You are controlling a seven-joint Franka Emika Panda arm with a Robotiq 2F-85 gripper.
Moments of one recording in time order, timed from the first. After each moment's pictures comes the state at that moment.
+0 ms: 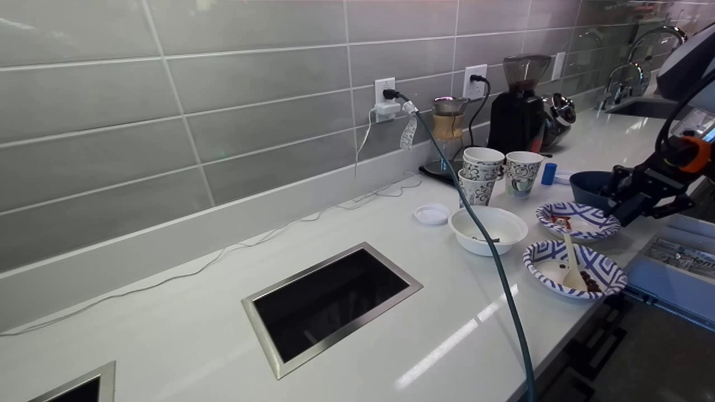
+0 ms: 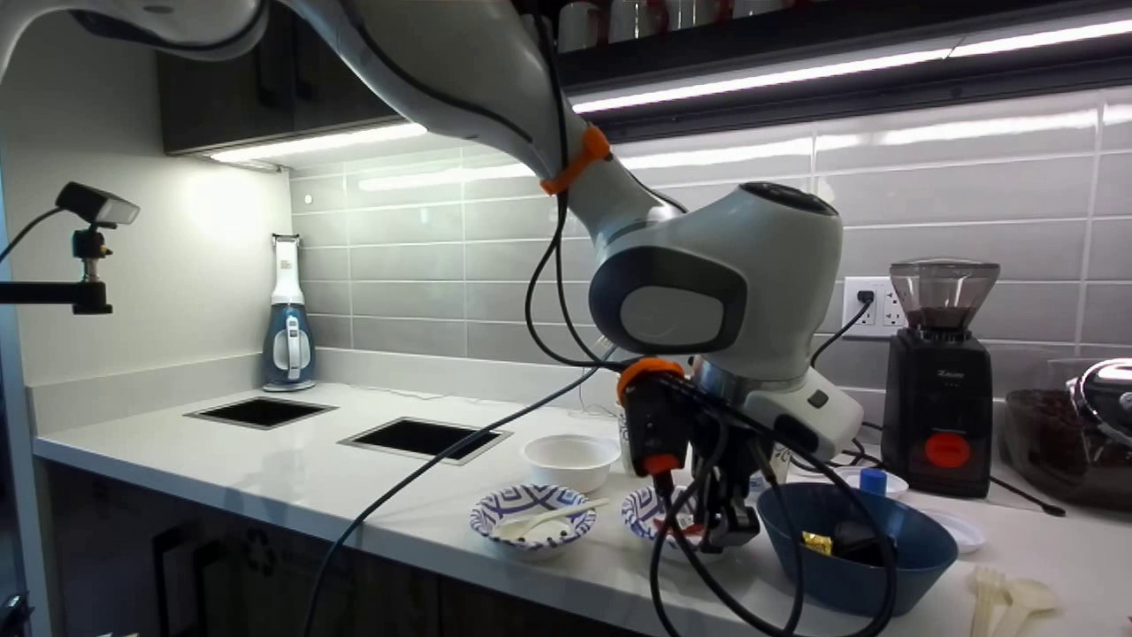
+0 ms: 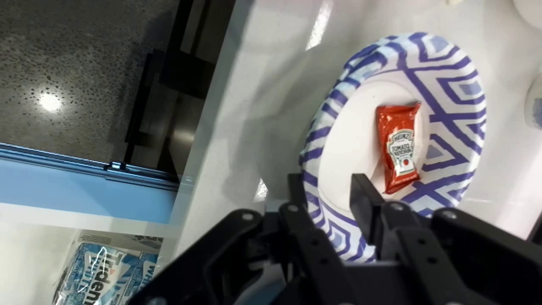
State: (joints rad) arm -0.16 0.37 -0.10 -1.98 0.58 2.38 -0.09
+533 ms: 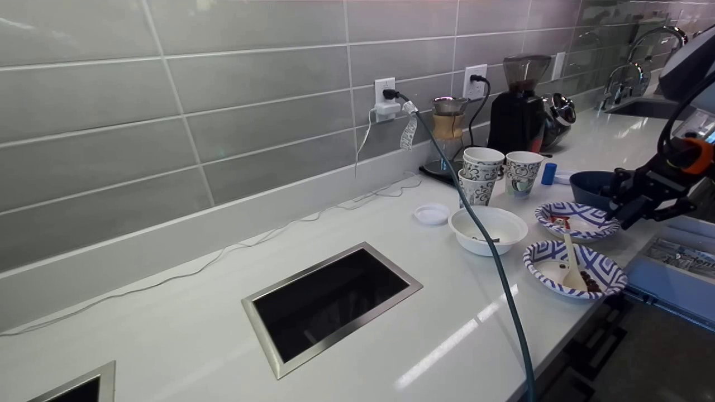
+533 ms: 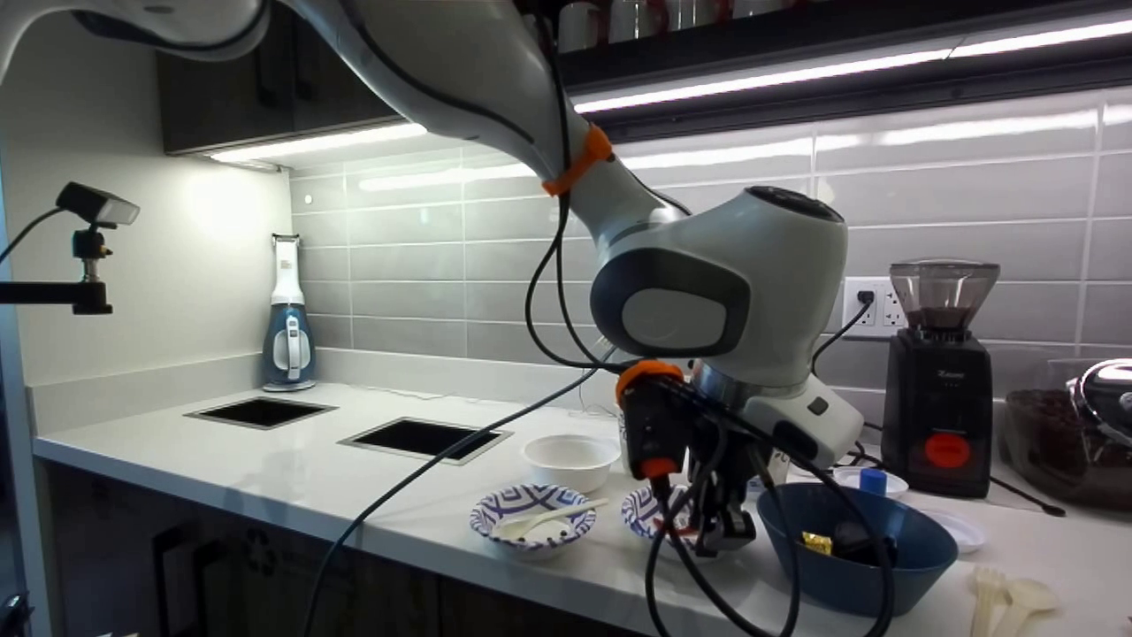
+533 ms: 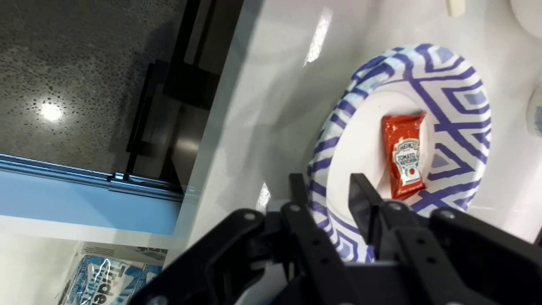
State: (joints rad) arm -0.17 0.37 -0.10 -1.98 0.58 2.35 -0.09
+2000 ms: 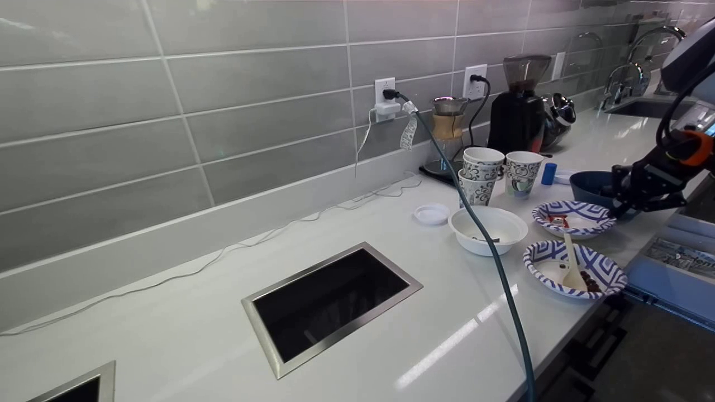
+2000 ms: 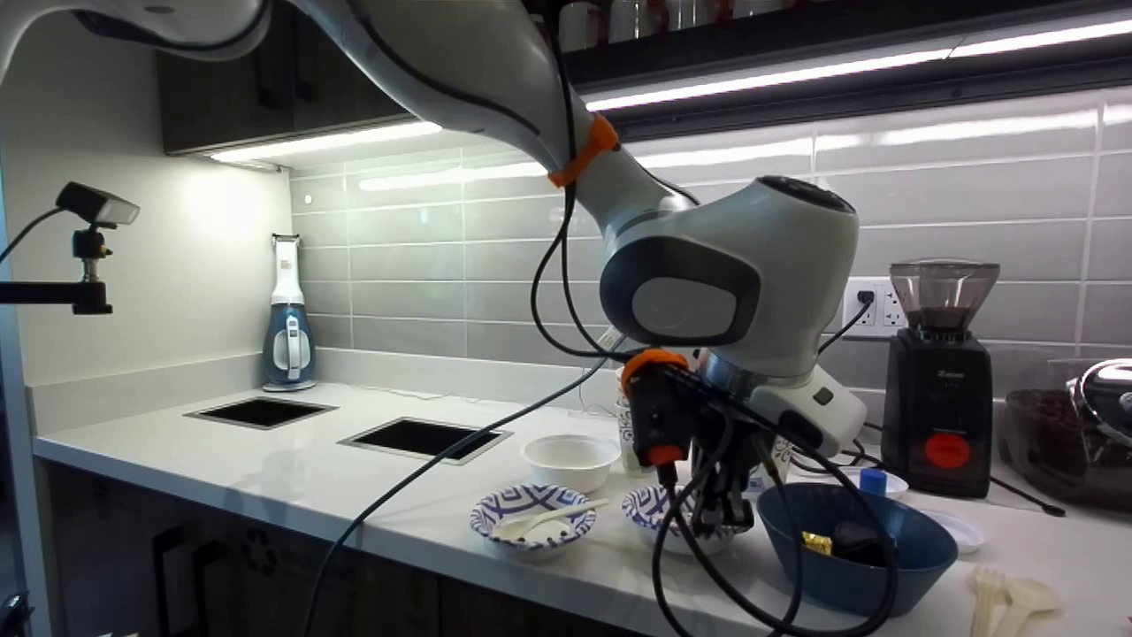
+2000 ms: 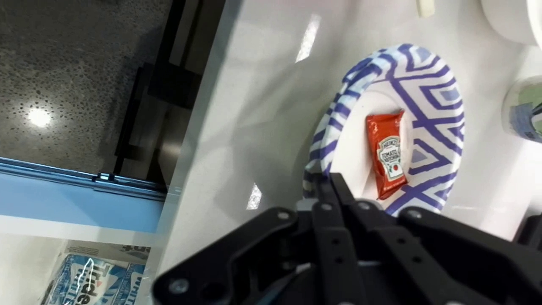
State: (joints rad) arm -0.18 0.37 -0.08 -1.95 0.59 2.31 -0.09
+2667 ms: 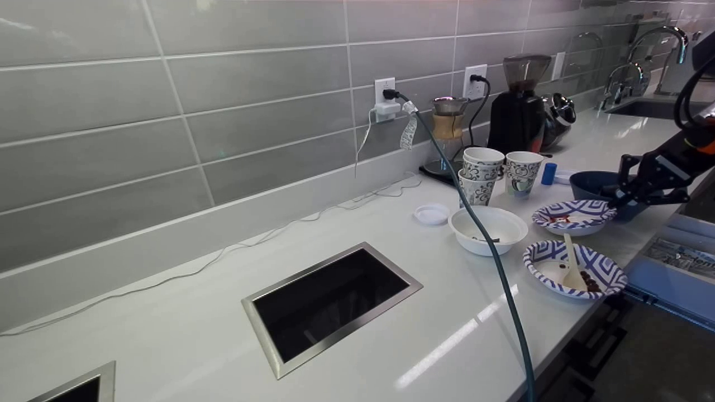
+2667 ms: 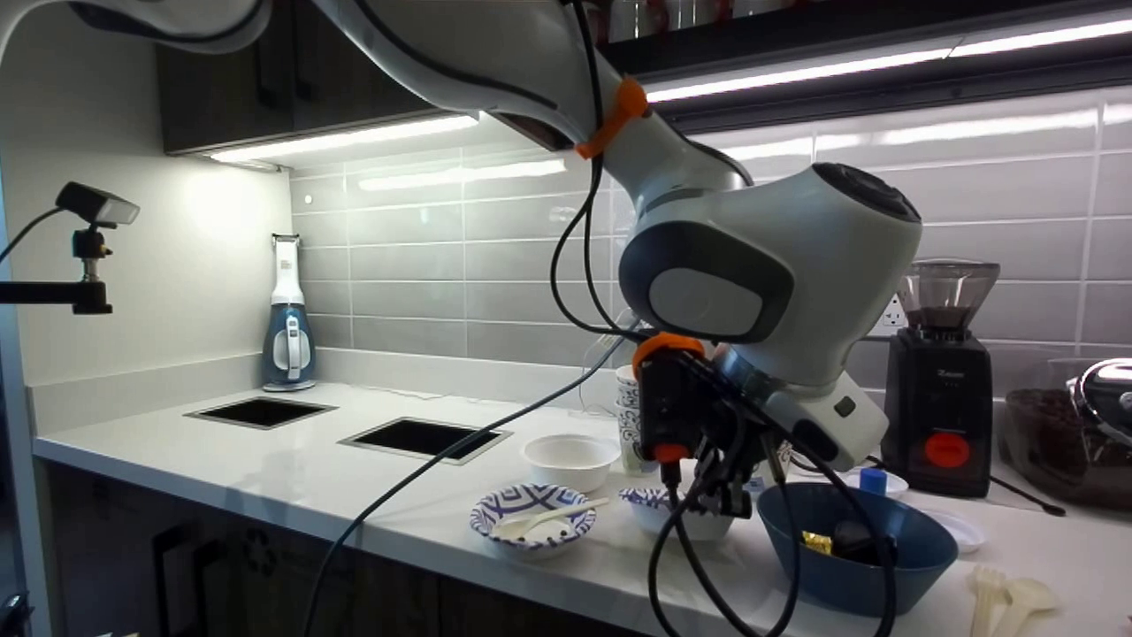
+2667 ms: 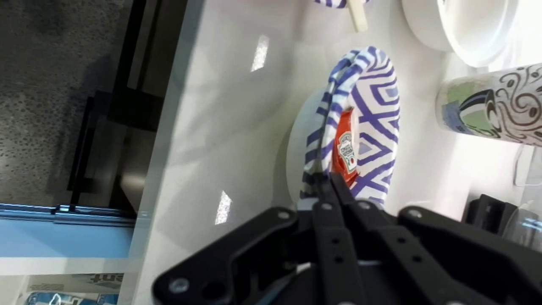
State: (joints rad) arm -0.25 0.37 -0.07 -1.92 0.74 2.17 -0.17
